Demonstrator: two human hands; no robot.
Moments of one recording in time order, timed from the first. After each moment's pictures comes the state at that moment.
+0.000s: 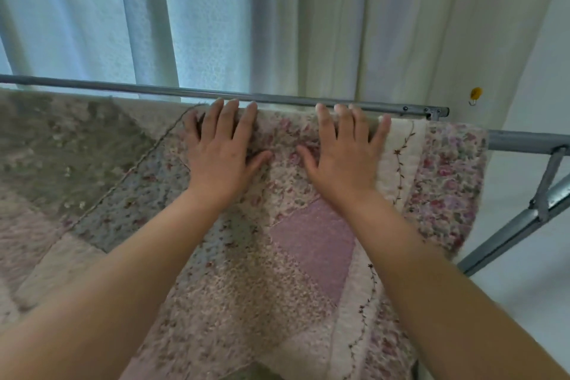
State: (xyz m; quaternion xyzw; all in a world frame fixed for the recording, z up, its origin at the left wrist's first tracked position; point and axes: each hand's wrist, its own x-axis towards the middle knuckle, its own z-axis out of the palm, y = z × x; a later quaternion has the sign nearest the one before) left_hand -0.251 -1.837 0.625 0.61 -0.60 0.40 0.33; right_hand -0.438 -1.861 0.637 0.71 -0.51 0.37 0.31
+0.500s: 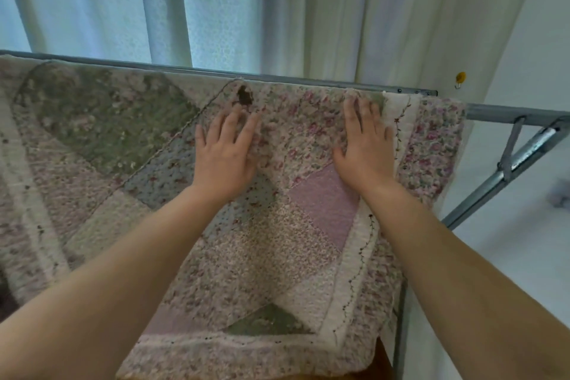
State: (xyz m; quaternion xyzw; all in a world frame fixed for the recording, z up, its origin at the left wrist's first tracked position) left_hand -0.227 -1.755 0.591 0.64 -0.66 0.27 0.28; right_hand -0.450 -1.800 0.617 0.74 -0.56 0.33 0.19
